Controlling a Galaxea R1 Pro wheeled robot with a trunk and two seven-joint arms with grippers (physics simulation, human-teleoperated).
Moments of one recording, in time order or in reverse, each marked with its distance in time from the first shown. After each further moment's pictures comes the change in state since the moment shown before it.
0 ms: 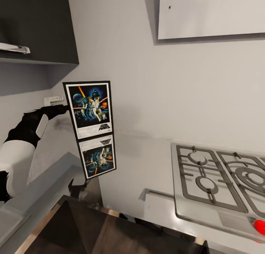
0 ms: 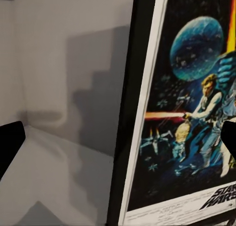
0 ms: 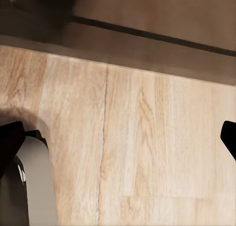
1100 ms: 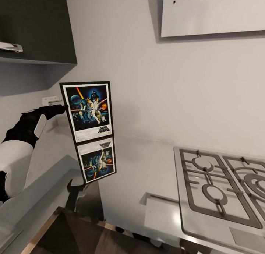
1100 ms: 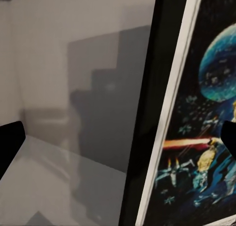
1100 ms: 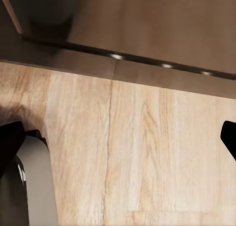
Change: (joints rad) left arm 0.000 0.012 0.001 0.000 0.001 0.000 -0.001; right arm 0.001 0.000 0.000 0.000 0.000 0.000 0.000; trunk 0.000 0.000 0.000
